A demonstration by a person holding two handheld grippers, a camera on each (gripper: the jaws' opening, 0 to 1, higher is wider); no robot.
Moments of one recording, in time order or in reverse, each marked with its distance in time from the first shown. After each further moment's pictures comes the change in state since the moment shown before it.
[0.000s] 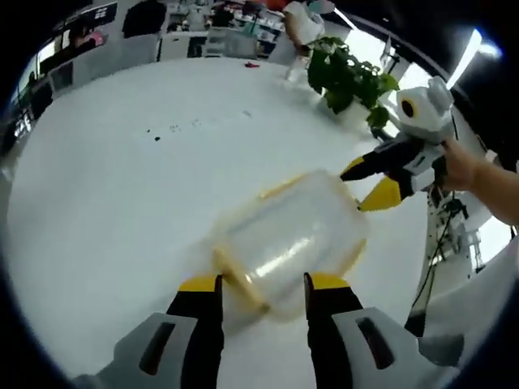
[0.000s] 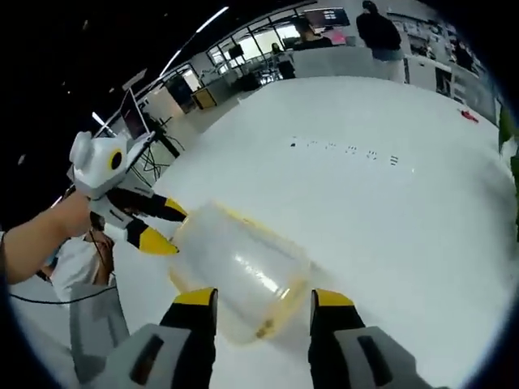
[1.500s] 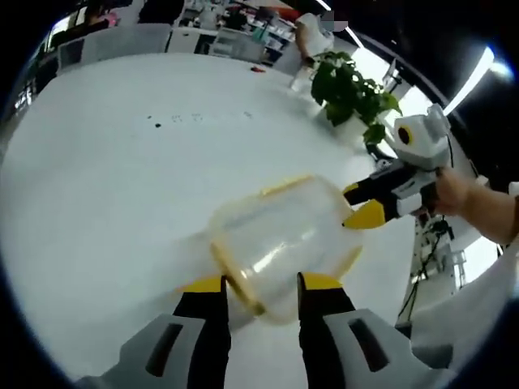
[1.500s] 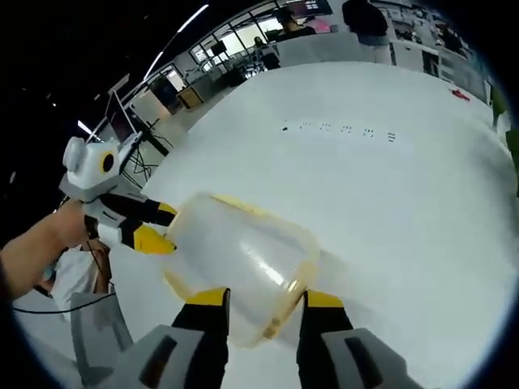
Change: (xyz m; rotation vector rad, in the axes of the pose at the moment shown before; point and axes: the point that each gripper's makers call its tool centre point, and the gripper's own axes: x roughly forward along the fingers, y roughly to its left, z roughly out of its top) left arm 0.002 -0.004 -0.003 -0.066 -0.043 -0.065; right arm 0.013 0.003 -0.015 0.049 0.040 -0.028
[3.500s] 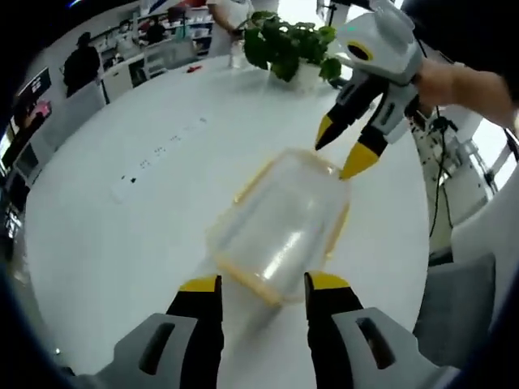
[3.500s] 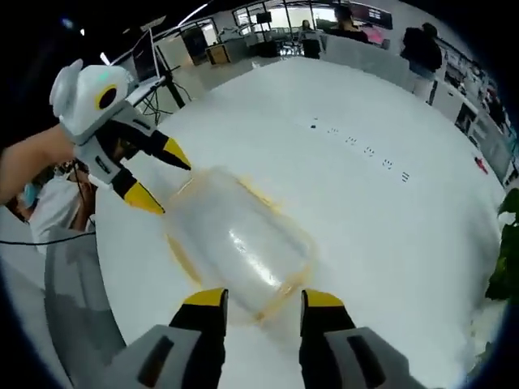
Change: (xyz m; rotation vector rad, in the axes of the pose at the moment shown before) left arm -0.019 0.004 0.006 0.535 0.168 0.061; right arm -0.022 0.009 -0.002 -0.407 0.209 -0.114
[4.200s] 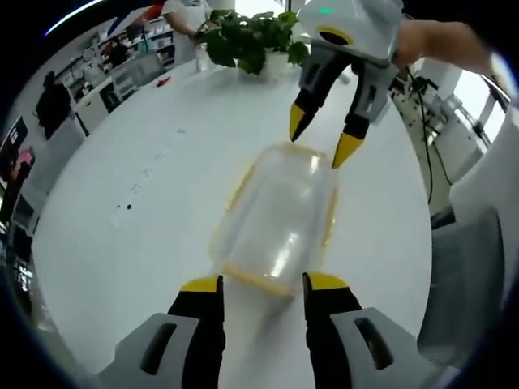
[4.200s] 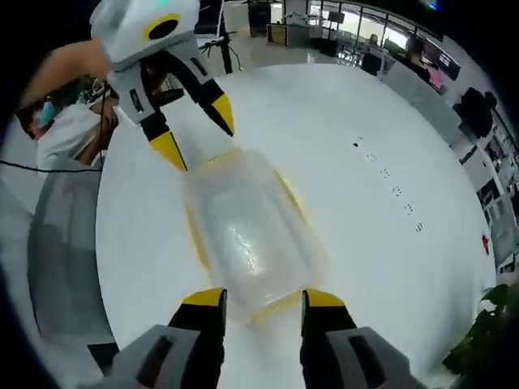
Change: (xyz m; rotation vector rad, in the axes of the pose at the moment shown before) left arm -0.006 0.001 0.003 0.194 0.058 -0.019; right arm 0.005 0.010 0.005 -0.297 0.070 0.020
